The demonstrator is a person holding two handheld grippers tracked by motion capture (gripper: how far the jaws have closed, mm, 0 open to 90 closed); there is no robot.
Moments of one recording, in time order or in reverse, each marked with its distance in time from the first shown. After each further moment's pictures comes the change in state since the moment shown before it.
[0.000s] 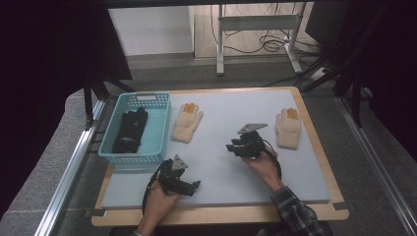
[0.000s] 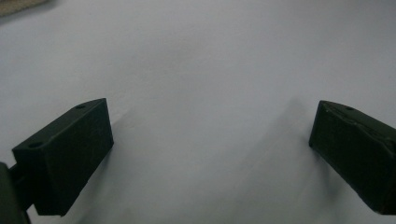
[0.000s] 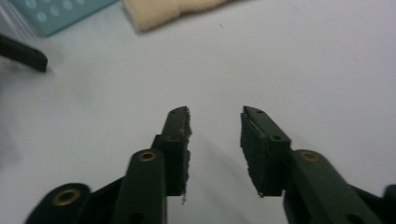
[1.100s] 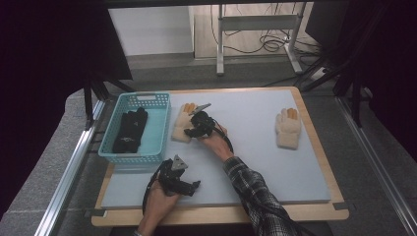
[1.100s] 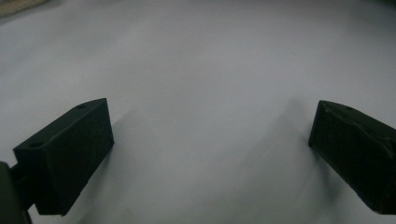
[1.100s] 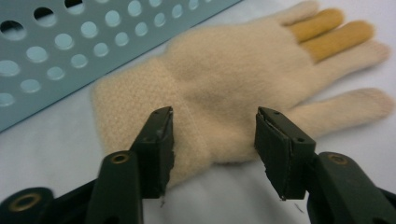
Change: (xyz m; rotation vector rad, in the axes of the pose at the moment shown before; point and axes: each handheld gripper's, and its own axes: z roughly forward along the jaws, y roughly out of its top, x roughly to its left) left arm 0.000 0.000 0.000 0.000 0.001 -0.001; right arm 0.022 0.091 0.153 0.054 0.034 -0.068
